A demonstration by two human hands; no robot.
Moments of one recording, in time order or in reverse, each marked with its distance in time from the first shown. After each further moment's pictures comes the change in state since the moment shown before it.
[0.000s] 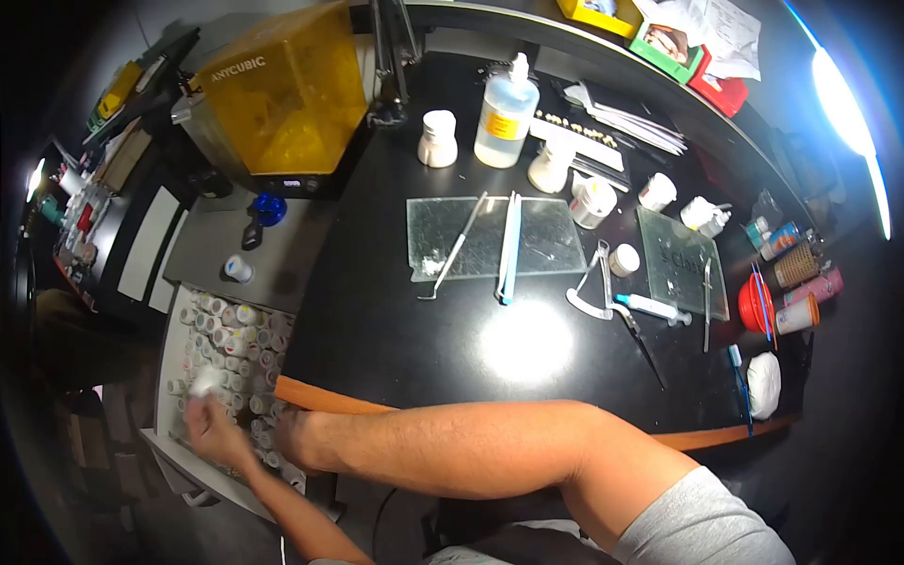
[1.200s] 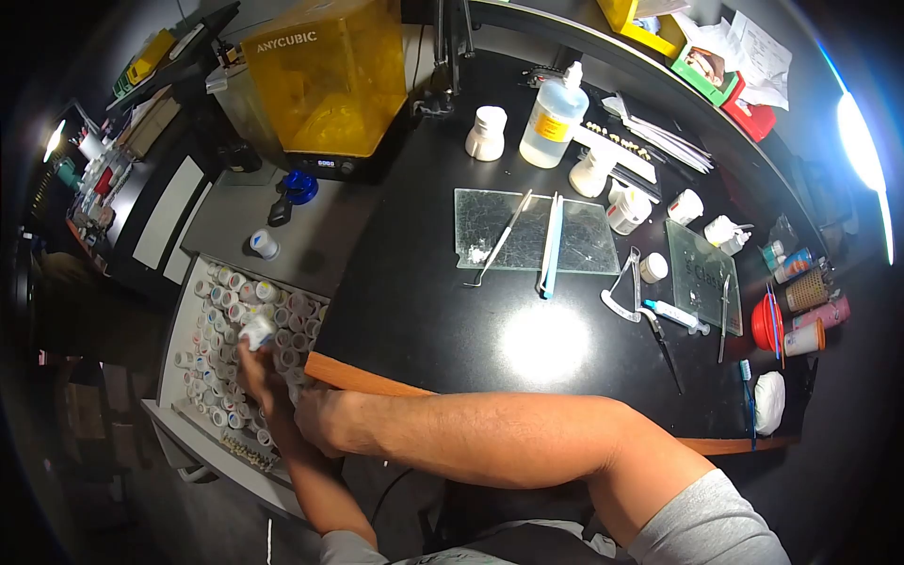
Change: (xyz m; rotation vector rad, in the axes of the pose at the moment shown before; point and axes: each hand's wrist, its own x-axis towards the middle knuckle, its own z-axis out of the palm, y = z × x) left_hand -0.017 -0.058 0.054 -0.392 -0.308 -0.628; right_hand -0.009 0.008 -0.036 0.233 -0.256 0.030
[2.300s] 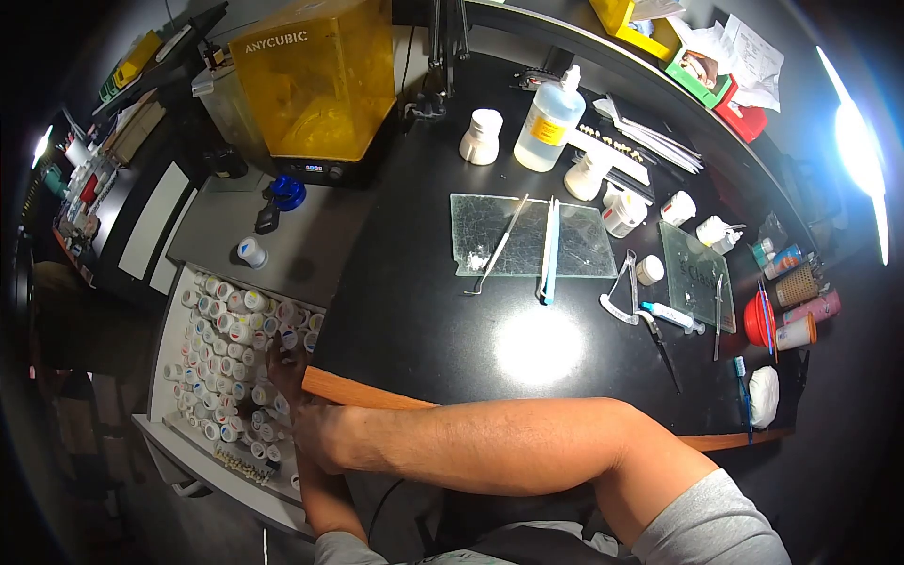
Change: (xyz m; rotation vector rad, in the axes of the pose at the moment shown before) left_hand 0.002 -0.073 0.017 0.634 -0.161 0.383; right_hand -0.002 0.002 0.004 0.092 0.081 0.058
